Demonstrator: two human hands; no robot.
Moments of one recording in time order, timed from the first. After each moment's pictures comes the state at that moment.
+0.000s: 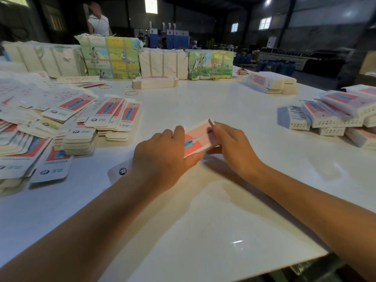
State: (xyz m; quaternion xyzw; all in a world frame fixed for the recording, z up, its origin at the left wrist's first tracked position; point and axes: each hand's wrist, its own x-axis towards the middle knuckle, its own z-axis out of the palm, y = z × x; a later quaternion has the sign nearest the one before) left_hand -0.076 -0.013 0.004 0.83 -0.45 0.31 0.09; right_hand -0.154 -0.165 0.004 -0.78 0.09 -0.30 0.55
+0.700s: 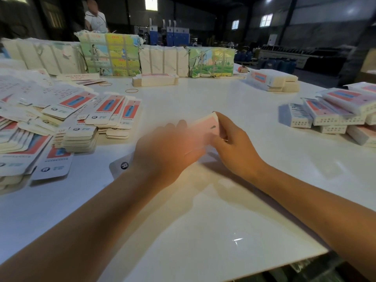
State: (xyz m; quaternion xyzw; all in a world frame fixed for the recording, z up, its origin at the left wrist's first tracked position) left_hand -0.083 -0.010 0.014 0.83 -0.47 0.29 0.13; right_hand -0.159 -0.163 0.004 -0.85 0.04 -0.32 0.43
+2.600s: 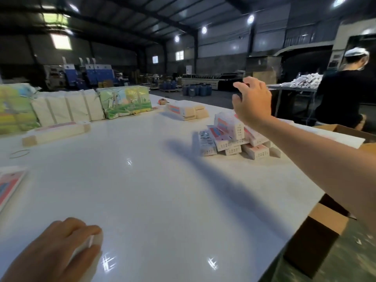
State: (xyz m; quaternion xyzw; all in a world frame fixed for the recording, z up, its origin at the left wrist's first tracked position) left_hand -0.032 -0.027 -0.033 0.75 -0.60 0.19 0.21; right_hand -0.264 -0.413 0.129 -0.79 0.42 -0.44 -0.08
